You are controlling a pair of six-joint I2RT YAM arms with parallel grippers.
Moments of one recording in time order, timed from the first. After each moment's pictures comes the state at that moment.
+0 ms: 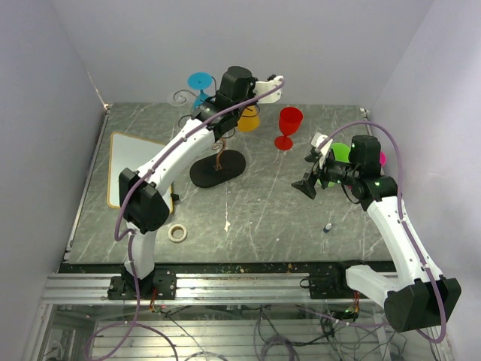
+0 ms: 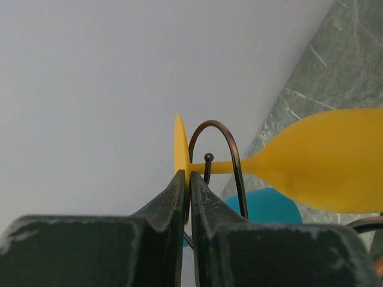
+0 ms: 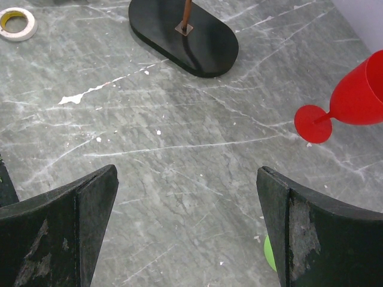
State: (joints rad) left arm -0.68 1.98 2.08 -0.36 -0.37 1.01; right arm 0.14 1.05 0.98 -0.51 -0.77 -0.61
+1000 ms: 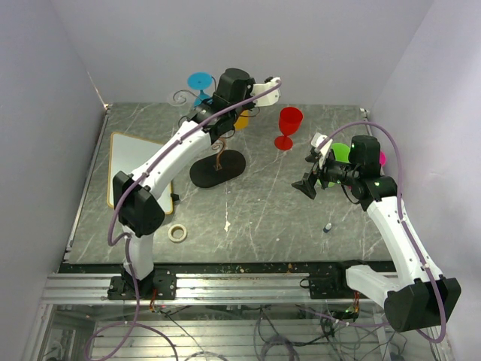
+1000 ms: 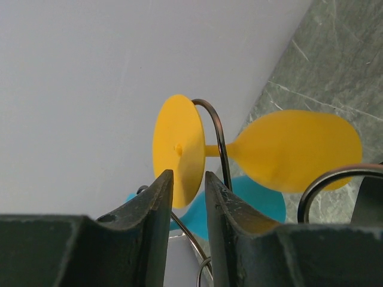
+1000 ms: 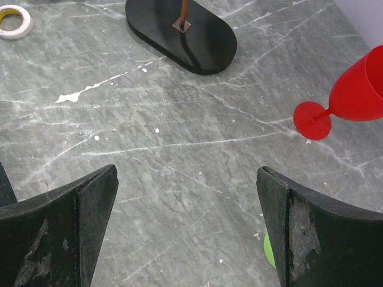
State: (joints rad) left arm -0.69 1.93 2.02 -0.40 -0.36 0.96; right arm 0.14 1.05 0.97 -0.51 -0.75 -0.61
